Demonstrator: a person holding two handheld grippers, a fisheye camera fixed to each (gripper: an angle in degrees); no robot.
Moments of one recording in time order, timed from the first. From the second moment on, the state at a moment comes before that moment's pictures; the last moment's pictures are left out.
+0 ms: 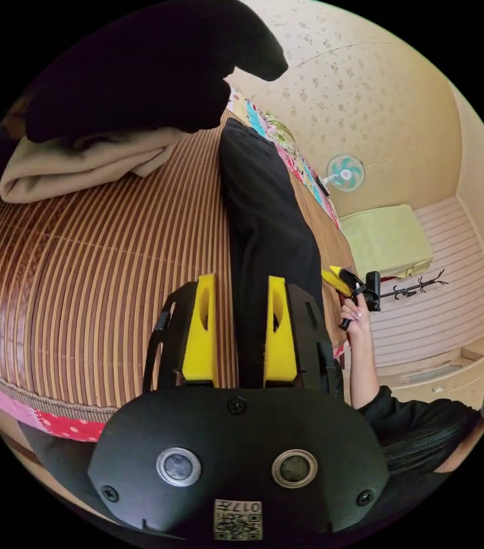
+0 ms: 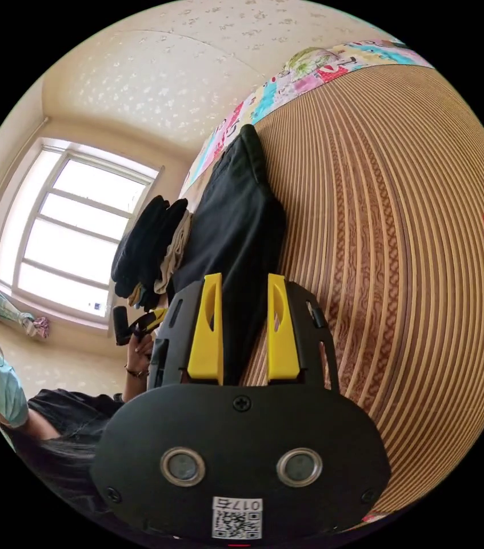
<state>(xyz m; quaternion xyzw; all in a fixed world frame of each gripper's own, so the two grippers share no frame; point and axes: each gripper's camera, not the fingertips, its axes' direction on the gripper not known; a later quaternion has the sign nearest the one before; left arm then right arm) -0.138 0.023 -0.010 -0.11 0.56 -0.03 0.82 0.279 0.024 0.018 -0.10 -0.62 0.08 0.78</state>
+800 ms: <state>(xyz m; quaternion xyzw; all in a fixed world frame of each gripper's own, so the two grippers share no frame) -0.305 0.116 -0.215 0.08 0.84 0.10 0.52 0.409 0.197 -0.259 0.20 -0.82 -0.06 0.54</state>
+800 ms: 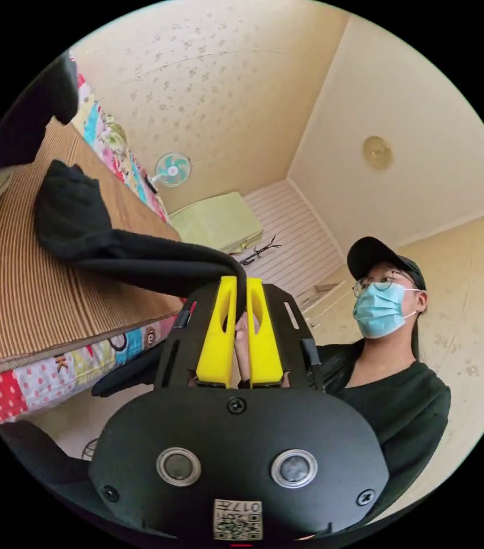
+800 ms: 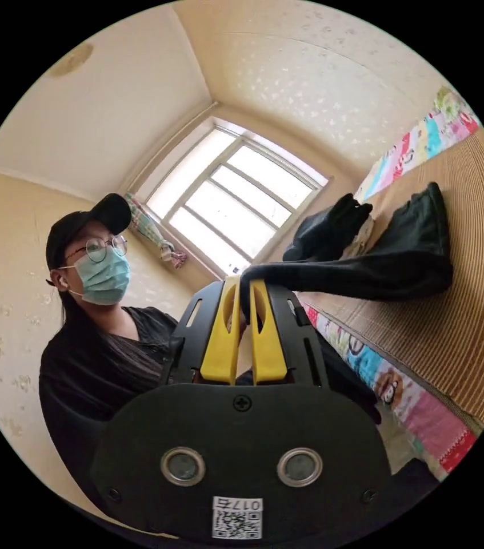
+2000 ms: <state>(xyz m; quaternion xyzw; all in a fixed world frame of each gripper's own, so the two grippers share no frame) -0.175 0.207 -0.100 -0.14 0.60 0.05 0.79 0.292 0.256 -0.093 -0.07 -0.56 0.04 0.82</state>
